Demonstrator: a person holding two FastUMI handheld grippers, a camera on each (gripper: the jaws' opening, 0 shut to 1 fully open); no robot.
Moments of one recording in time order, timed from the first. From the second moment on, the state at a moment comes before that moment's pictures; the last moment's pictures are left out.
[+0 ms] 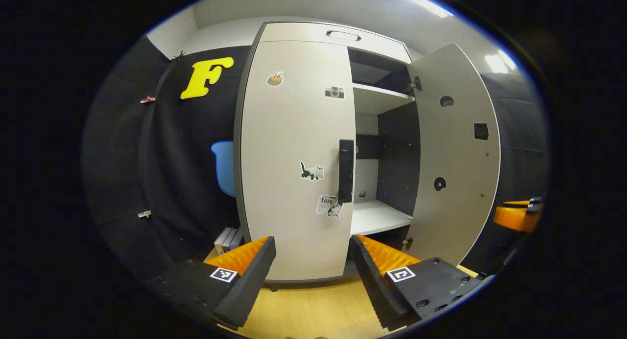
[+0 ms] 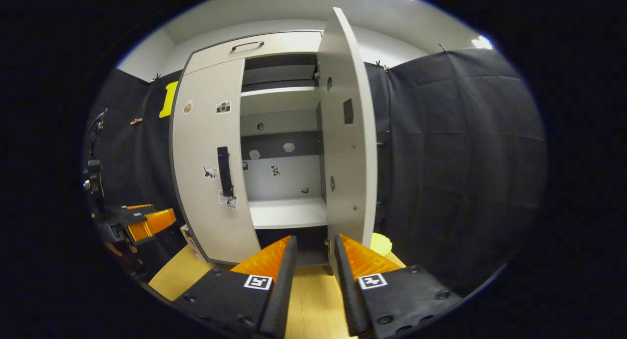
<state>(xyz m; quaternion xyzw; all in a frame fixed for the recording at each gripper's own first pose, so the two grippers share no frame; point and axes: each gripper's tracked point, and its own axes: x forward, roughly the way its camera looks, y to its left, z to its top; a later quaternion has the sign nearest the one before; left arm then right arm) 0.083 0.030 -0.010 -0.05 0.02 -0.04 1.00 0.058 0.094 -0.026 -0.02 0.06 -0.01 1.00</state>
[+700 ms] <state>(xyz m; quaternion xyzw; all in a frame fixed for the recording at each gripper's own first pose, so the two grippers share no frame) 0.188 -0.009 0.054 -0.04 0.00 -0.03 1.00 0.079 0.135 -0.056 -0.01 0.05 0.10 0.99</state>
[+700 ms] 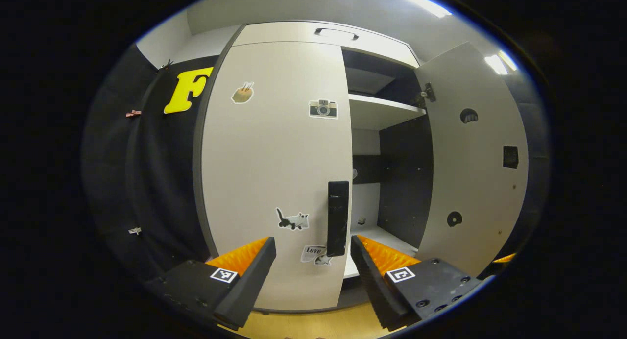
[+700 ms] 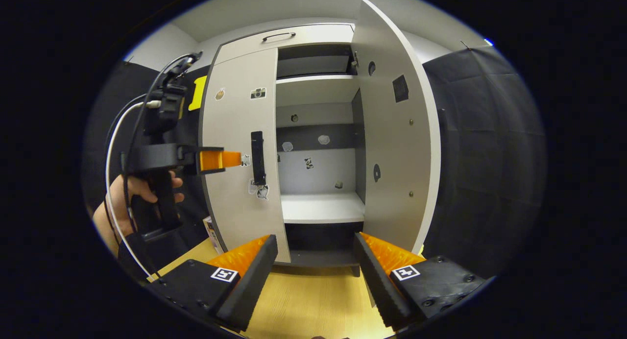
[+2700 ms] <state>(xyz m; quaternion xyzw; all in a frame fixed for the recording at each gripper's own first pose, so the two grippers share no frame) 0.268 -0.038 0.033 -0.06 0.04 0.04 1.00 0.081 0.080 -0.092 0.01 0.11 0.18 0.98</state>
